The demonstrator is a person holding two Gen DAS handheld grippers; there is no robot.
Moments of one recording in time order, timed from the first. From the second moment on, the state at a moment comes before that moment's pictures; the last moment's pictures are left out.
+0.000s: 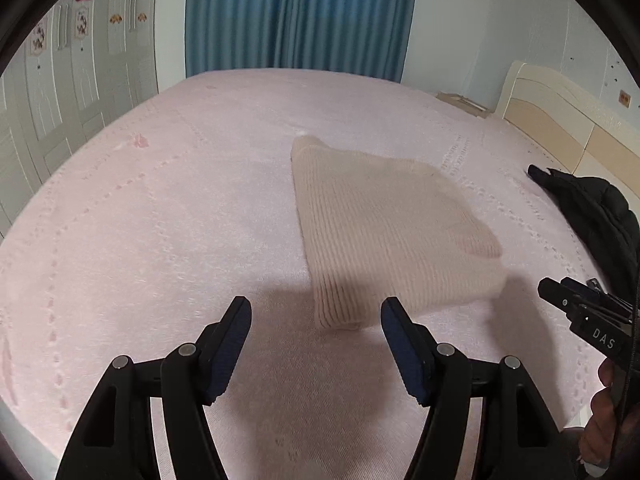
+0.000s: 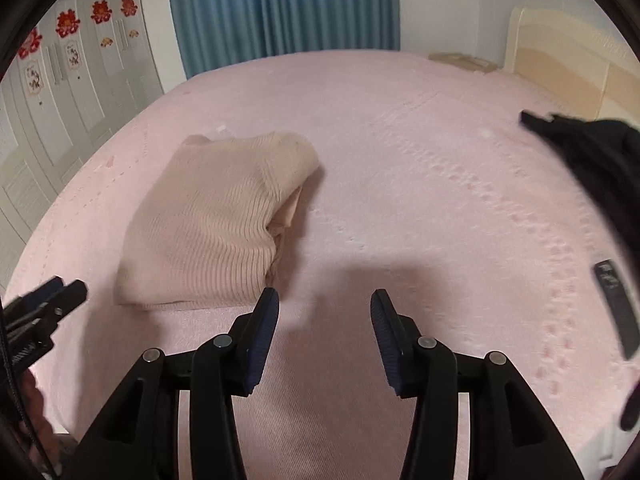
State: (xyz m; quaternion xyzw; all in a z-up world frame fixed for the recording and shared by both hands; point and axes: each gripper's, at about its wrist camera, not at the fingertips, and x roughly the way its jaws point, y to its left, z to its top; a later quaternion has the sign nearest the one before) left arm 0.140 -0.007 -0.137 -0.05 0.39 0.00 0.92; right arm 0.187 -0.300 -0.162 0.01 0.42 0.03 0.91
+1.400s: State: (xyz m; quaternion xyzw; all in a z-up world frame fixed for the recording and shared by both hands) left arm 0.050 -0.009 -0.026 -0.06 0.36 0.03 0.93; right arm 0.081 -0.291 -0.035 0.00 0.35 0.03 0.94
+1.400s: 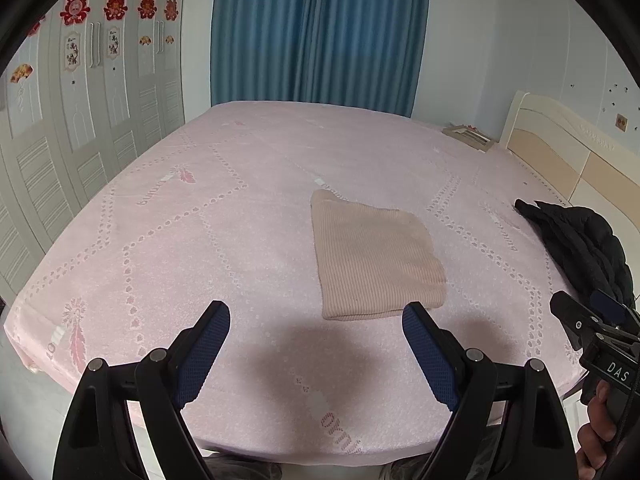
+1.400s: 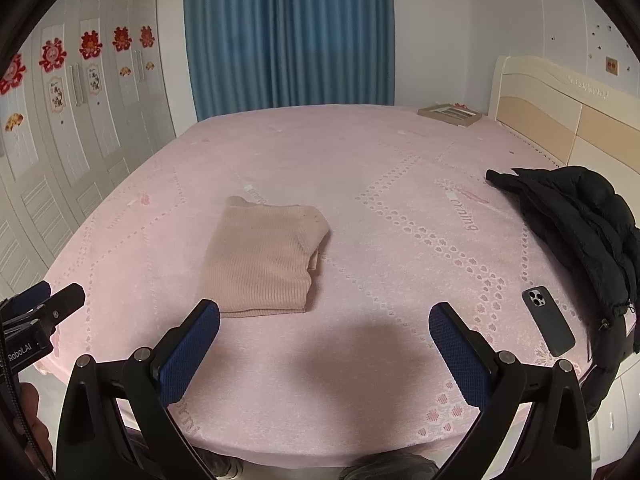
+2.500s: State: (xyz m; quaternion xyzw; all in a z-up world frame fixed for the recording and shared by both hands) left arm 0.050 -0.010 -0.020 -0.05 0.36 0.04 0.93; right arm 0.083 -0.297 -0.035 0.01 0.35 0.03 0.93
